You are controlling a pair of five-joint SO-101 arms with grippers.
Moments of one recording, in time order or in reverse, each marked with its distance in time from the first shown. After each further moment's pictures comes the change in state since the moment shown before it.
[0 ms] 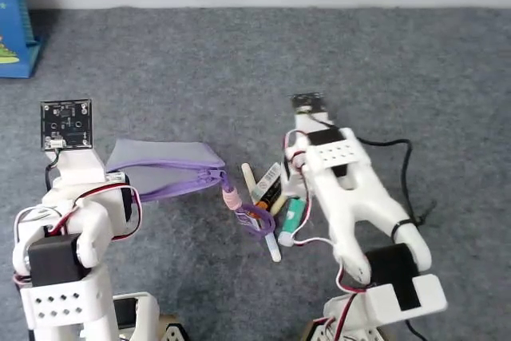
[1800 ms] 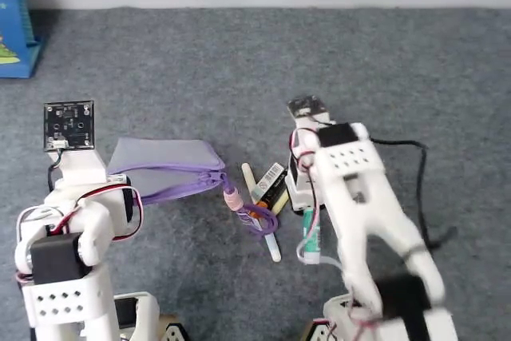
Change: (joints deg) left arm 0.0 0.0 1.1 0.0 0.0; right arm -1.8 -13.3 -2.3 18.8 8.4
